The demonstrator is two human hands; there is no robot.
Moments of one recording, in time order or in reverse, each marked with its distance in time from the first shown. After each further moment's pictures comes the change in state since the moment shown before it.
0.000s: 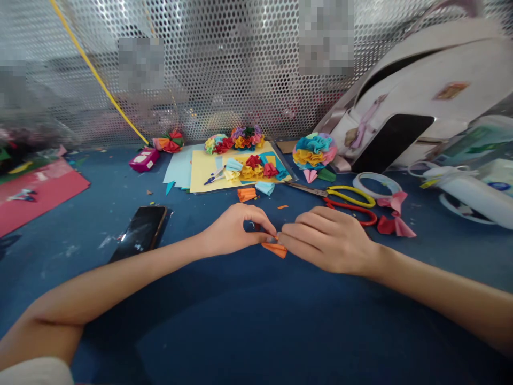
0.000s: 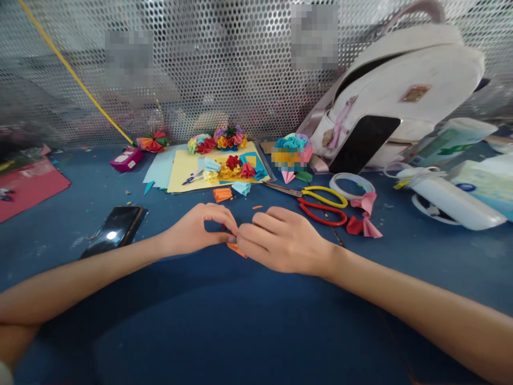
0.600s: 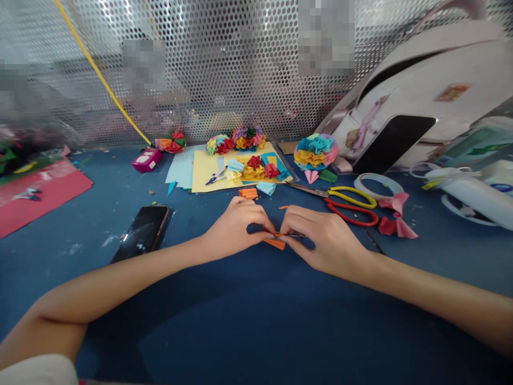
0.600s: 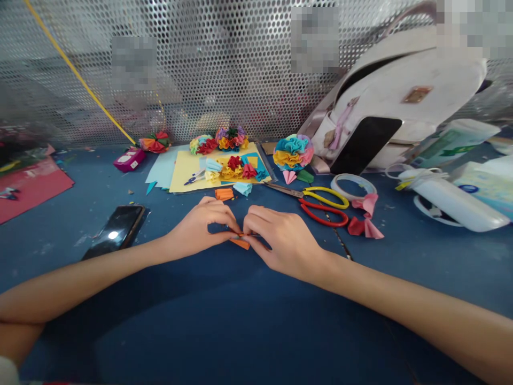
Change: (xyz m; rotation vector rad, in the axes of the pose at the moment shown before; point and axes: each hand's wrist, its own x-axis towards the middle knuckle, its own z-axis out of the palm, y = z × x) left_hand -0.003 0.003 0.002 0.353 0.028 0.044; right_hand -0.004 -0.013 0.011 0.487 -0.151 0.546
